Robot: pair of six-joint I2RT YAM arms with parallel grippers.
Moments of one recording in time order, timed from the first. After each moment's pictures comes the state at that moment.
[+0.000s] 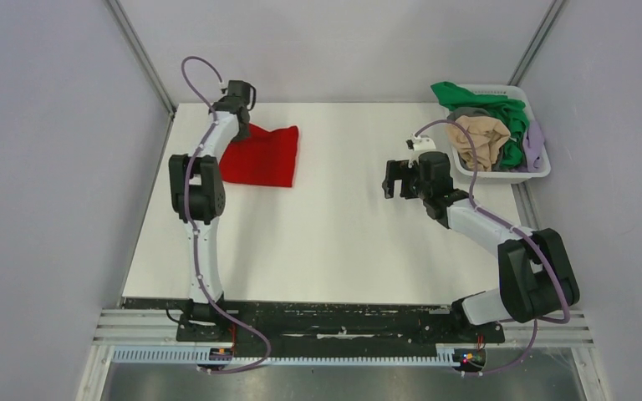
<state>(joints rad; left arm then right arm) -0.13 2.29 1.99 -0.69 -0.40 -0.19 0.30 1.43 0.75 0.10 -0.02 0.17</state>
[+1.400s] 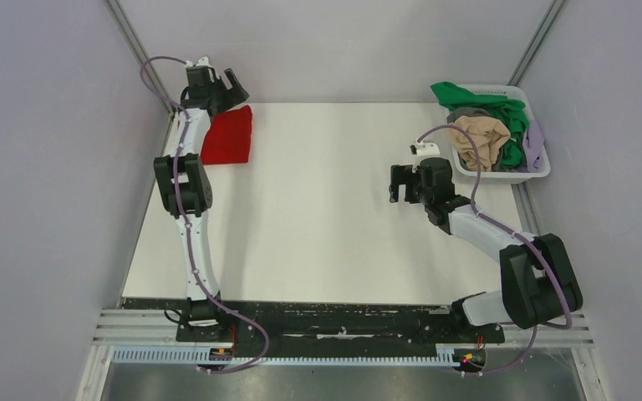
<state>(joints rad) 0.09 2.46 2.27 -0.36 0.16 -0.35 0.30 1.40 0.70 0.12 0.08 0.14</state>
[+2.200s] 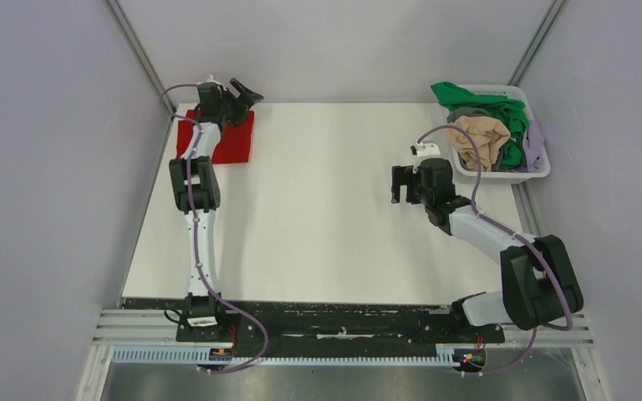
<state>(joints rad) 0.09 2.74 2.40 -0.07 0.45 -0.76 0.30 1.39 0.69 0.11 0.11 0.11</state>
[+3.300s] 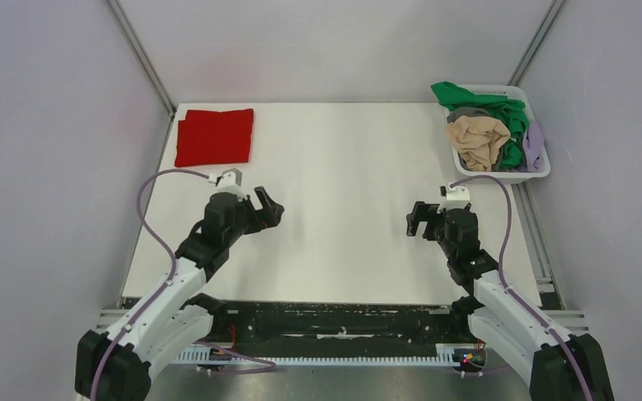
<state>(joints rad) -0.39 0.88 0.52 -0.16 -0.03 -0.57 0.30 0.81 0.26 0.12 0.15 0.24</state>
